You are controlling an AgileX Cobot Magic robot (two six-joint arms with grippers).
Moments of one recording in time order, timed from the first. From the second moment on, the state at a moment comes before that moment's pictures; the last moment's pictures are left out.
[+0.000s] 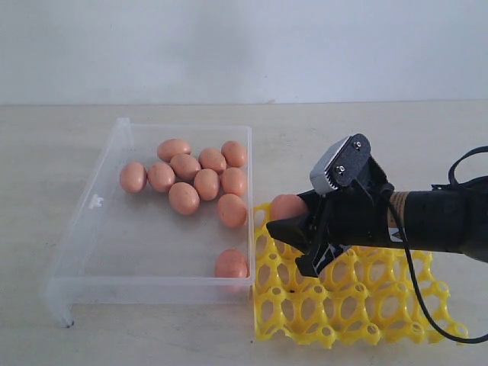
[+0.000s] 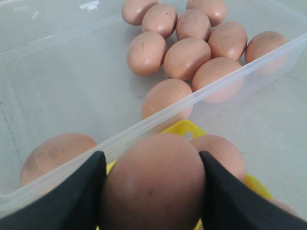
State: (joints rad) left arm 0.07 0.00 0.00 0.25 0.31 -0.12; right arm 0.31 1.81 -0.61 -0.95 -0.79 0.45
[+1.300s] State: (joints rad) left arm 0.07 0.00 0.00 0.25 0.31 -0.12; right arm 0.65 1.64 -1.54 -0.52 0.75 0.33
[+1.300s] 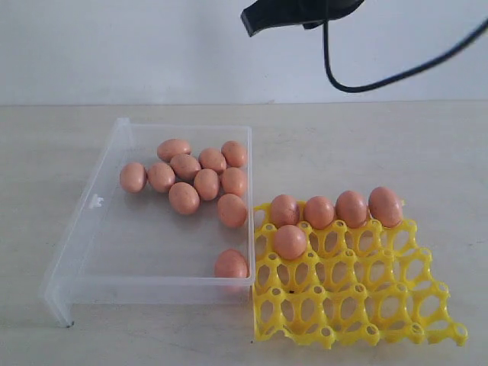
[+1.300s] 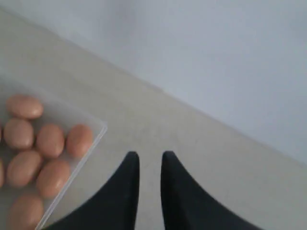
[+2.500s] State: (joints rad) left arm 0.07 0.00 0.00 0.25 0.31 -0.12; right arm 0.72 2.42 -2.13 0.14 0.97 -0.01
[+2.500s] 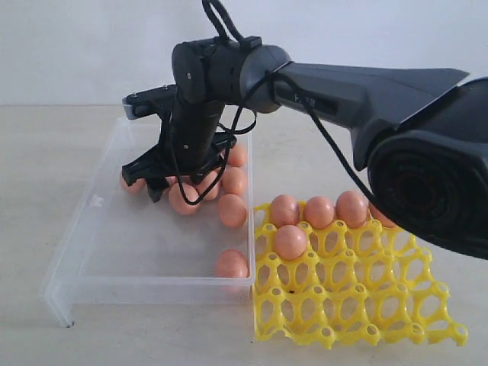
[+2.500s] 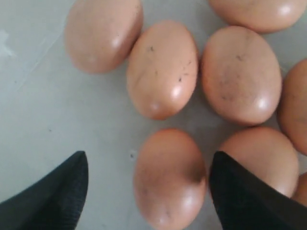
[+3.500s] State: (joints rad) left arm 0.07 0.00 0.00 0.25 0.31 -0.12; right arm 0.77 2.22 -2.10 0.07 0.84 0.06
